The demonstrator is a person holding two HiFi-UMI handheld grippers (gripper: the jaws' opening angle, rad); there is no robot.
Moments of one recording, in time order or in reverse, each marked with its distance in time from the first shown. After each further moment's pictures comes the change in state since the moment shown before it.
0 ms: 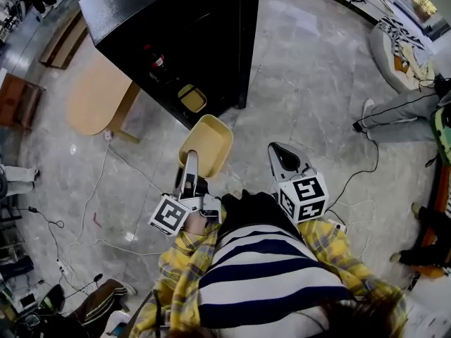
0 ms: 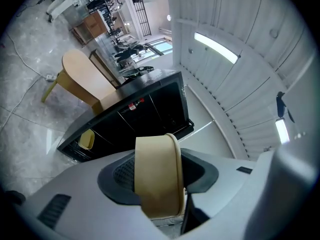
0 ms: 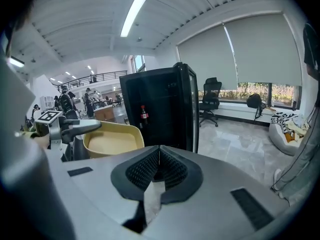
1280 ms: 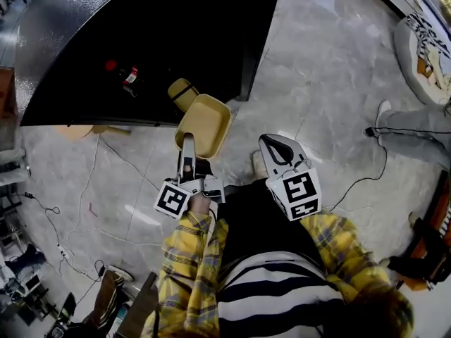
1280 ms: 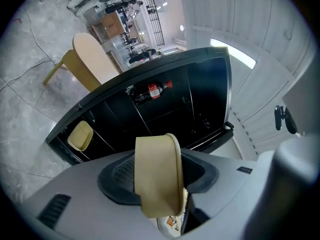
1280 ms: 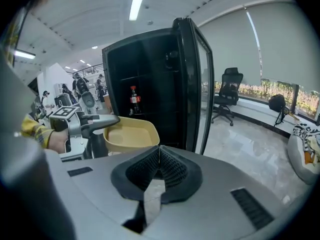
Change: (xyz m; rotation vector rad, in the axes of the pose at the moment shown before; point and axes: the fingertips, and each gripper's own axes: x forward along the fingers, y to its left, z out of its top) left arm 0.153 0.083 -0.011 -0.130 -0.142 0.054; right arm 0.140 -0.061 -0.005 -0.147 0.125 0.145
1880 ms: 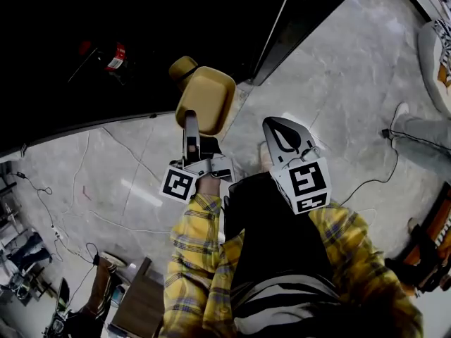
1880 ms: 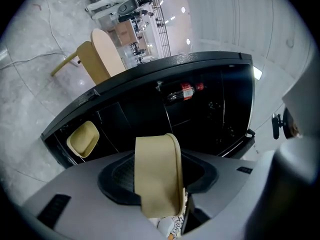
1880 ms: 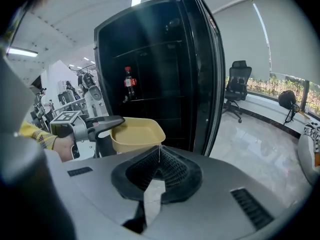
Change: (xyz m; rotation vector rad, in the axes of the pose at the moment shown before) left arm 0.057 0.081 0.011 -0.056 -0.143 0.009; right arm 0.097 -0.005 -0.019 -0.007 0.040 0.063
